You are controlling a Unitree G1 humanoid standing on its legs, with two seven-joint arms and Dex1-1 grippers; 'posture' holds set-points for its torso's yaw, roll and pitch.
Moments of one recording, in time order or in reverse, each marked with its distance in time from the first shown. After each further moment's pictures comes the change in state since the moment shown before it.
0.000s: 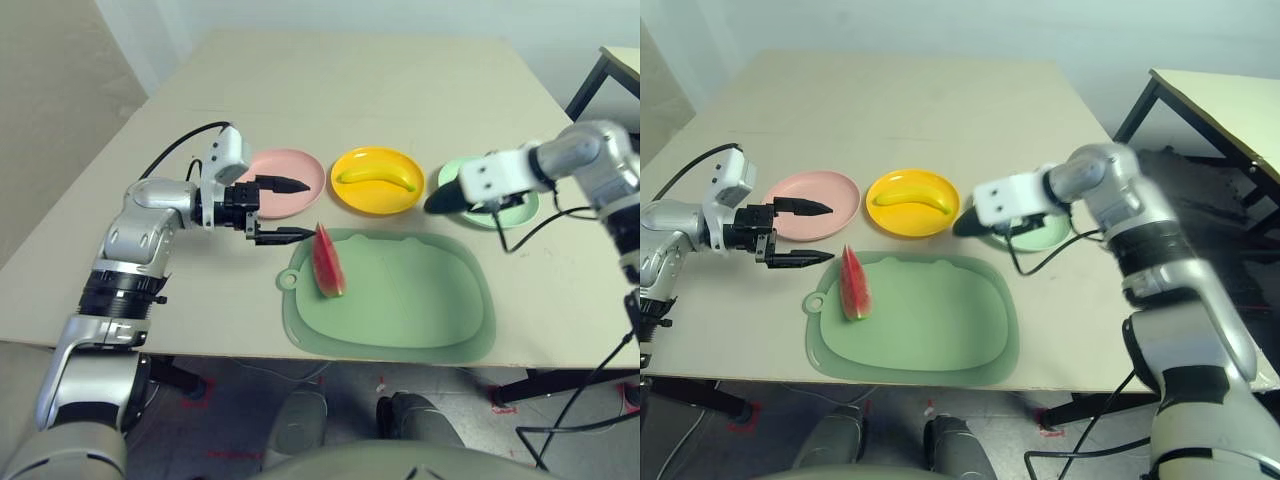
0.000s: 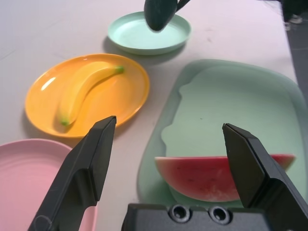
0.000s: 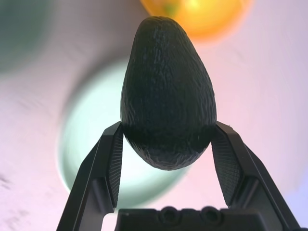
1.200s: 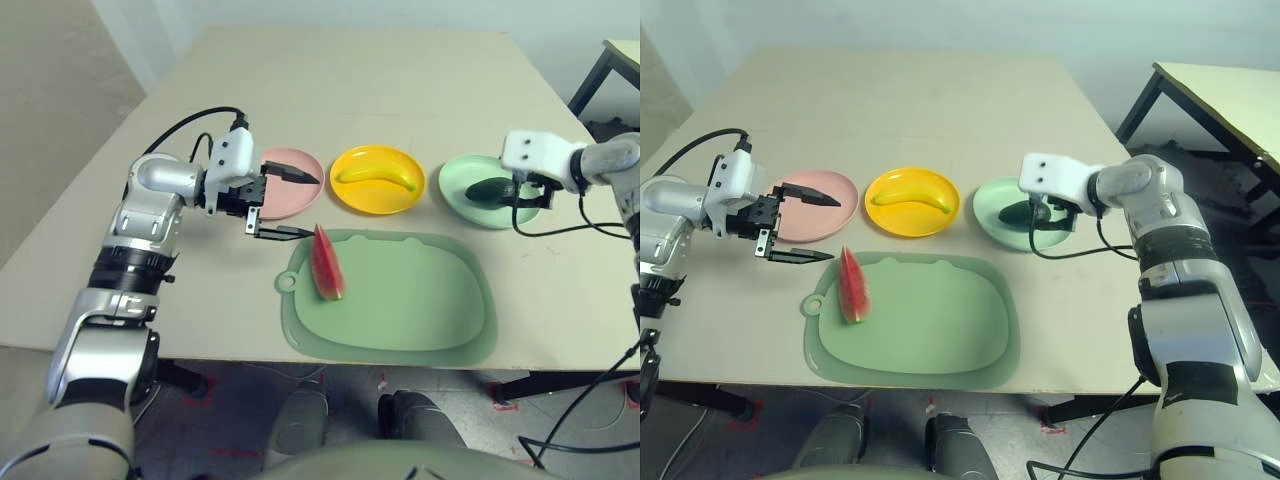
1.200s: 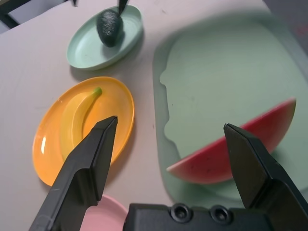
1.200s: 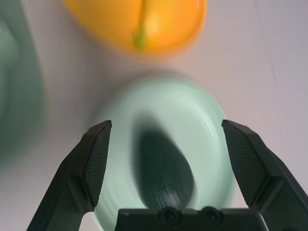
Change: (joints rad) left arm -0.228 -0.017 -0.138 0.261 0.144 -0.581 -0.311; right arm 0.301 0.049 -0.322 -0.428 0.385 0.500 0.117
